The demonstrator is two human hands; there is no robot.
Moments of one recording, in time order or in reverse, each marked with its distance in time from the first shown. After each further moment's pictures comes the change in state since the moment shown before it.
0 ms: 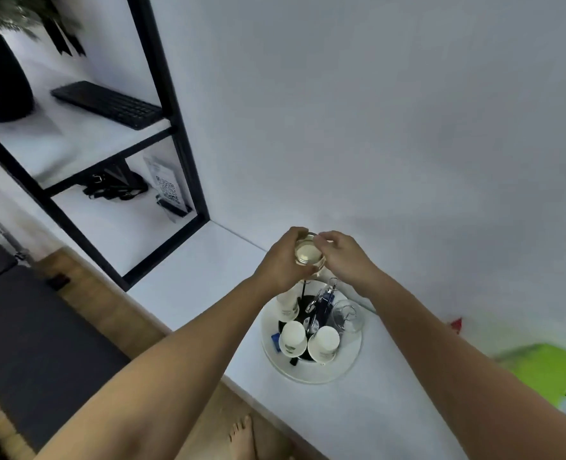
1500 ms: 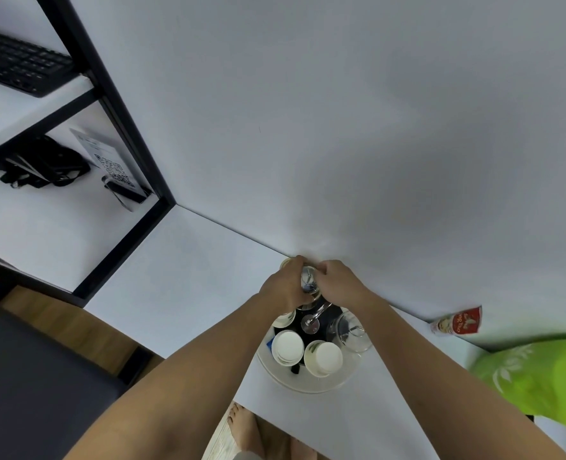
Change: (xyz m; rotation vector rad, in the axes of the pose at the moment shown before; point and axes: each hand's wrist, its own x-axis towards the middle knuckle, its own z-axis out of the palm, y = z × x) left_hand 0.073 -0.115 0.066 0.264 -0.408 -0.207; right_hand 0.092 0.096 0.045 -0.264 -0.116 0.304
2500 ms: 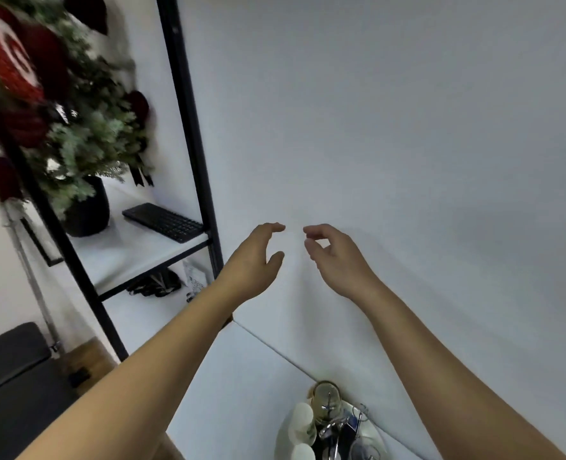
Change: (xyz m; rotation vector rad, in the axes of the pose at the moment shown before) left_hand -0.176 0.155 -0.239 0.104 0.808 0.335; right_hand -0.158 -0.193 -0.153 0.216 0.300 -0.855
